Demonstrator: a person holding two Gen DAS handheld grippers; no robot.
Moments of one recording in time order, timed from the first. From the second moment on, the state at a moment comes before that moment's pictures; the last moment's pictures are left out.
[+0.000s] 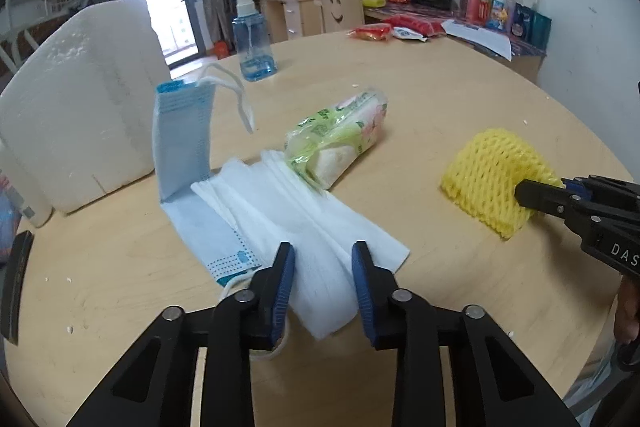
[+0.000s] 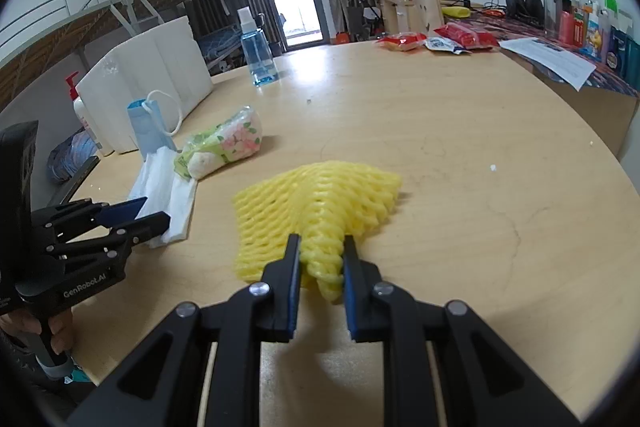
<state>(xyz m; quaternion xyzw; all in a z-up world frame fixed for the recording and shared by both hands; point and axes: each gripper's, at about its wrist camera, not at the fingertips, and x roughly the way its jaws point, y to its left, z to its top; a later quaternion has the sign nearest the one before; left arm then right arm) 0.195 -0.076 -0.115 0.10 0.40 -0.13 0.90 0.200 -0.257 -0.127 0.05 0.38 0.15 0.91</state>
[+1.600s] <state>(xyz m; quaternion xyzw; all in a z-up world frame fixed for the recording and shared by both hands) 0.100 -0.016 0.033 0.07 0.15 -0.14 0.98 0.141 -0.237 -0.020 0.04 0.22 0.17 0.96</state>
